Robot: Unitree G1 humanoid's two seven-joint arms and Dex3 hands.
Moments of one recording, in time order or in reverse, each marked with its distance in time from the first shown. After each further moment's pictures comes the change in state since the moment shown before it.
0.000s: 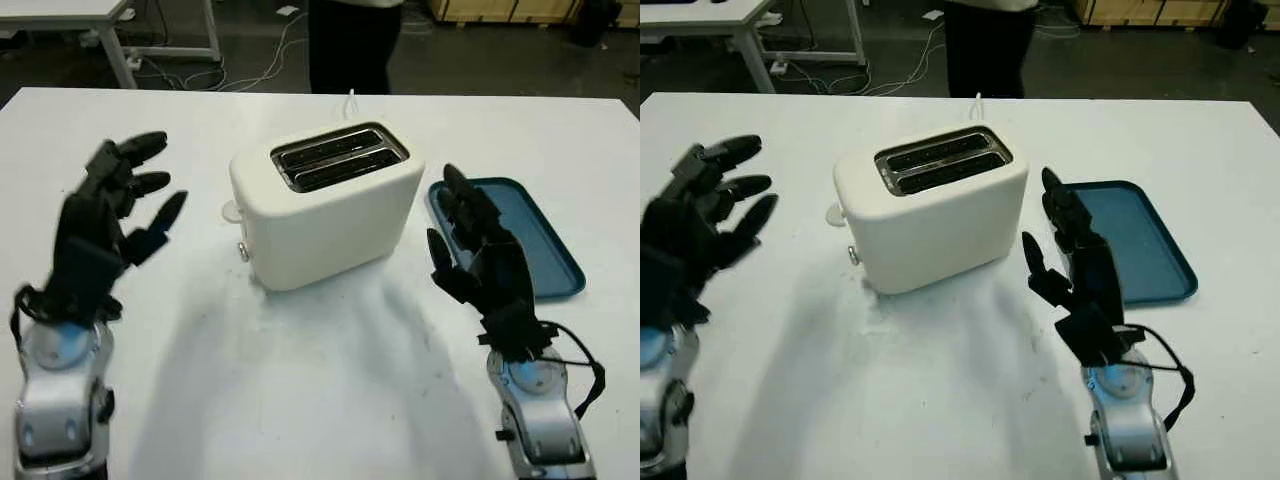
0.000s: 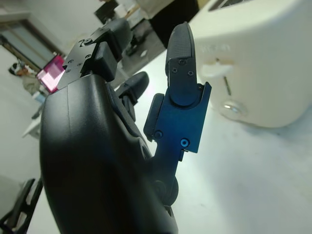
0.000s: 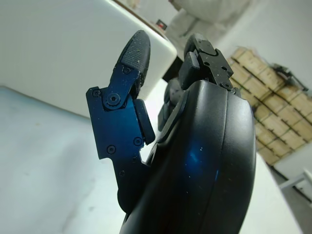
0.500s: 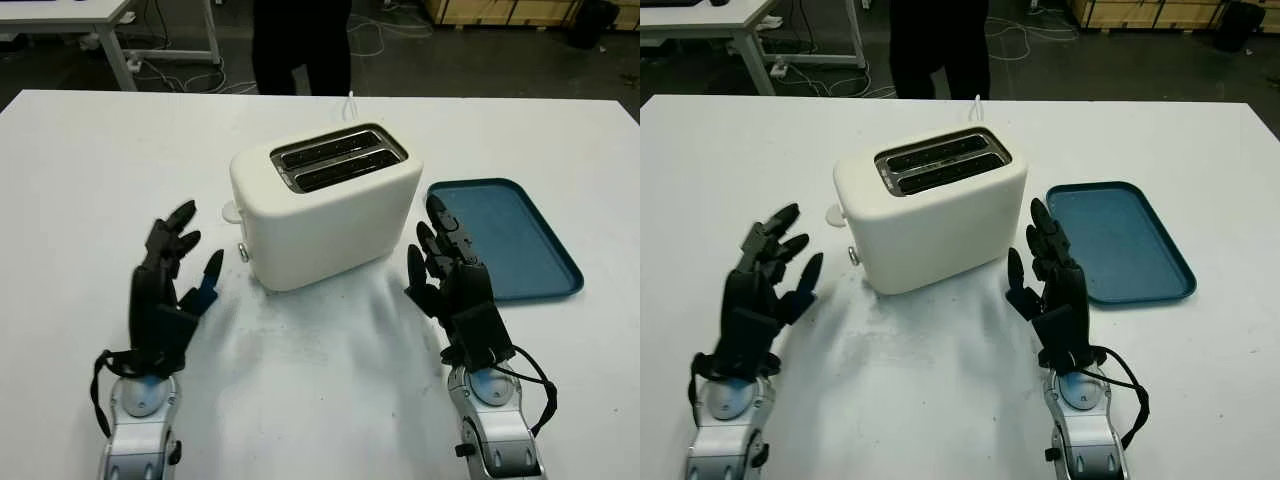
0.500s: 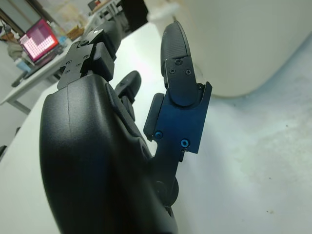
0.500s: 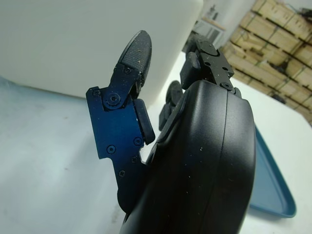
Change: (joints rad) left arm 0.098 -0.129 -0.127 0.267 0.098 -0.224 0.134; right arm 0.021 0.137 0.008 0.094 0.019 0.051 -0.046
